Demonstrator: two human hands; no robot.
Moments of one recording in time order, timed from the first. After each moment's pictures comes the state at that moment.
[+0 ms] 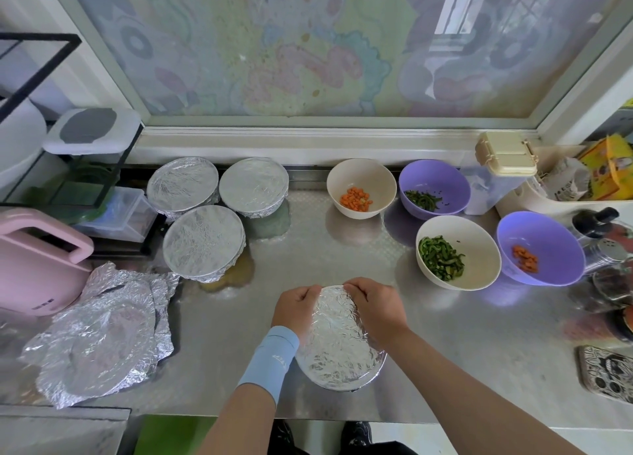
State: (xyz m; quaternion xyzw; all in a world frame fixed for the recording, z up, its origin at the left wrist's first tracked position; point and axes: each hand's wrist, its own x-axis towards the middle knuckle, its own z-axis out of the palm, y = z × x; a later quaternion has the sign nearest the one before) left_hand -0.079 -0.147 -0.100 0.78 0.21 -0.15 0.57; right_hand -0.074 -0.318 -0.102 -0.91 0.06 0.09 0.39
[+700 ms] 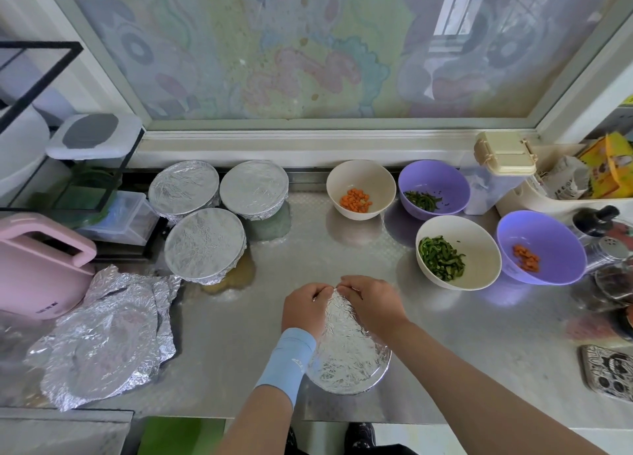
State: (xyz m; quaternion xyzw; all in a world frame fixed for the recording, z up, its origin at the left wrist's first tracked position) left_hand -0.080 -0.169 -0.089 0.84 0.19 -0.11 0.50; right_hand -0.064 -0.318 -0.093 -0.93 -0.01 0.12 0.35
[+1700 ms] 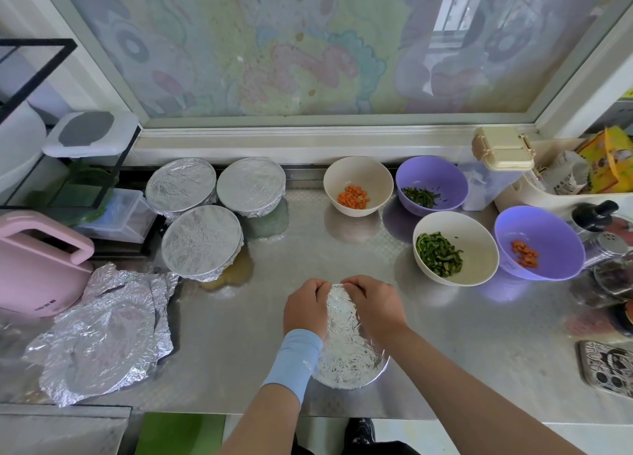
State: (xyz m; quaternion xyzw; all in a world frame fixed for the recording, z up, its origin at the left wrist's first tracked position) left_hand -0.087 -0.181 -0.092 0.88 0.19 -0.07 0.43; right_hand -0.077 -0.321 -0.095 -0.90 0.07 0.11 0.40
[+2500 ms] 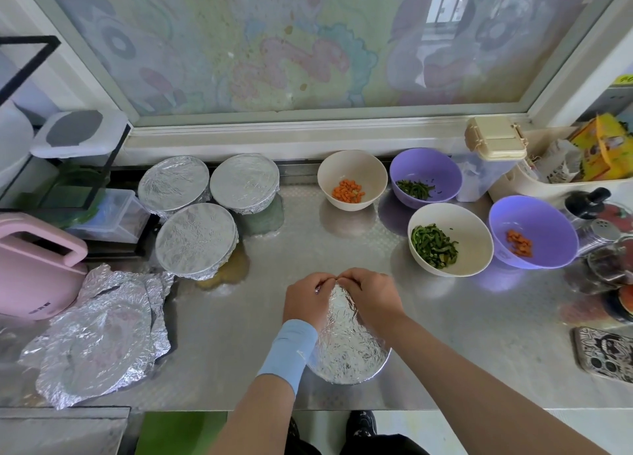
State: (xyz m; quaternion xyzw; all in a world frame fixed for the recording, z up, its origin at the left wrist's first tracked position) left_hand -0.081 -0.183 -0.090 0.87 0.12 -0.09 0.47; right_hand -0.075 -0.324 -0.088 -0.89 0.05 0.13 0.43
